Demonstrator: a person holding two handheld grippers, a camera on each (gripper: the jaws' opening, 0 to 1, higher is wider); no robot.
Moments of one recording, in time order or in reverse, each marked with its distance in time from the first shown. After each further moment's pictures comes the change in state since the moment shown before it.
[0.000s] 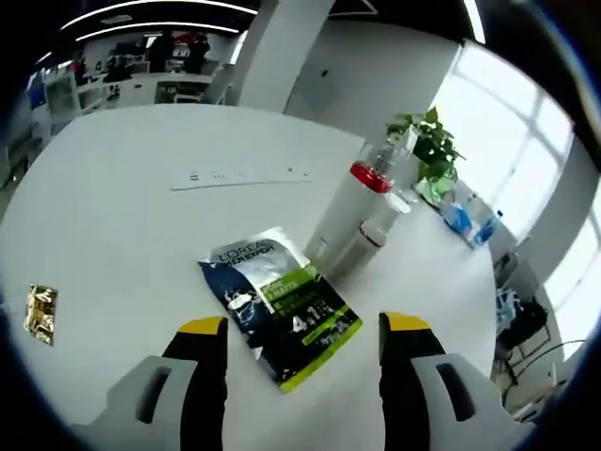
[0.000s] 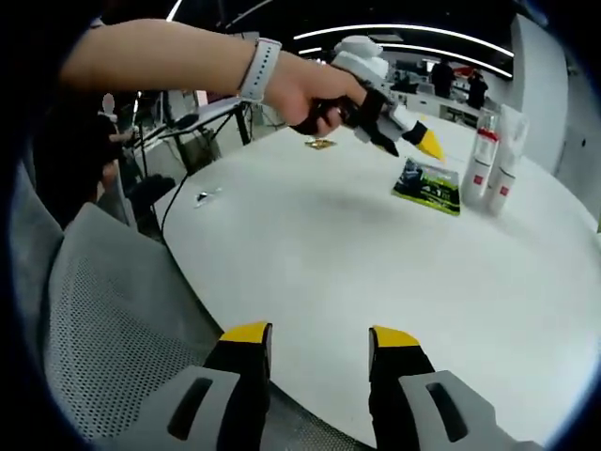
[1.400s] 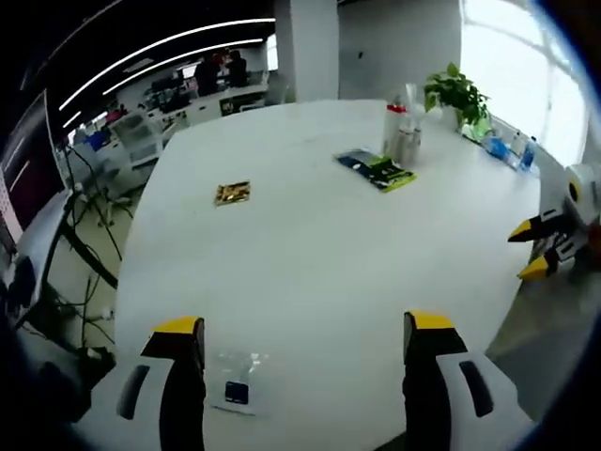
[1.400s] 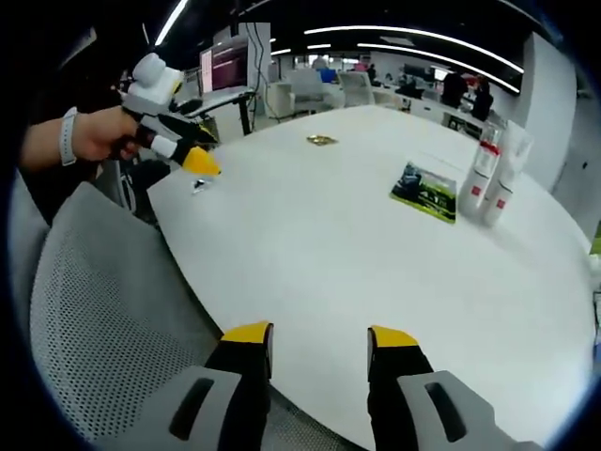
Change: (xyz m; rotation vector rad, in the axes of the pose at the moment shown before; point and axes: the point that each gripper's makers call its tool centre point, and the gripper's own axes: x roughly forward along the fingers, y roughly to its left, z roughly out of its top) left arm -0.257 0.109 -0.158 0.187 0.119 0.464; right arm -0.003 -0.004 -0.002 -0.078 0.023 -0.045
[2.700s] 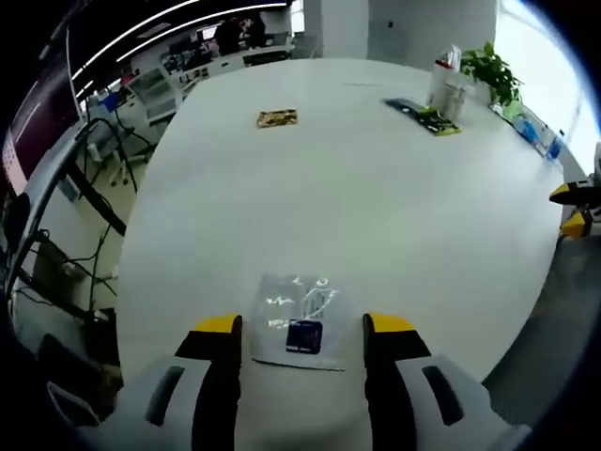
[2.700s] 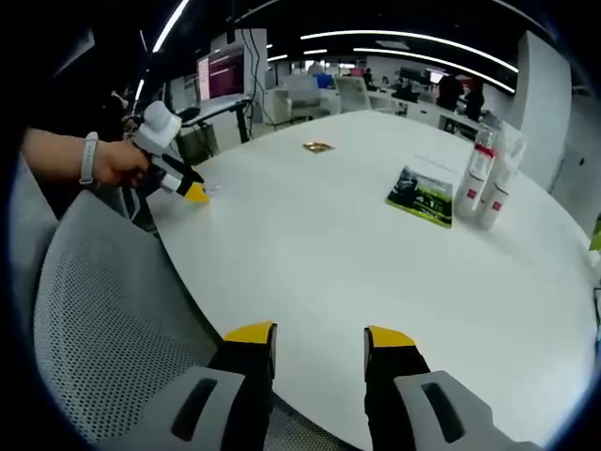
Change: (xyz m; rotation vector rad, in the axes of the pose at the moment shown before) left arm 0.024 0.036 -0.062 -0.074 0.132 0.012; right arm -0.003 -0.003 0.006 0.021 -0.029 -0.001
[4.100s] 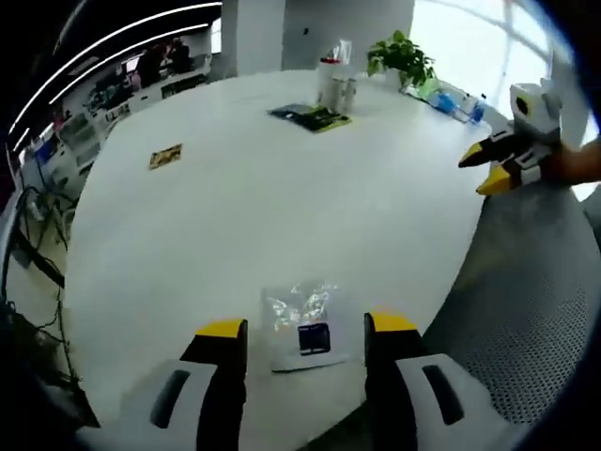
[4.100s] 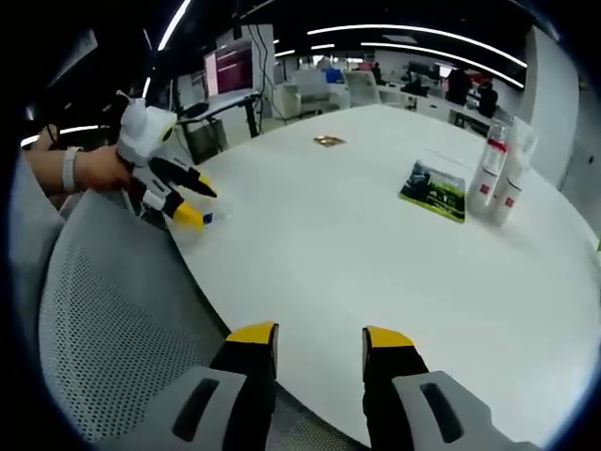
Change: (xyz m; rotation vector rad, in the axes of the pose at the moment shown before) left arm -0.017 -0.105 -0.020 0.357 0.039 -0.267; right arm 0.002 0.010 -0.004 -0.004 0.027 0.052
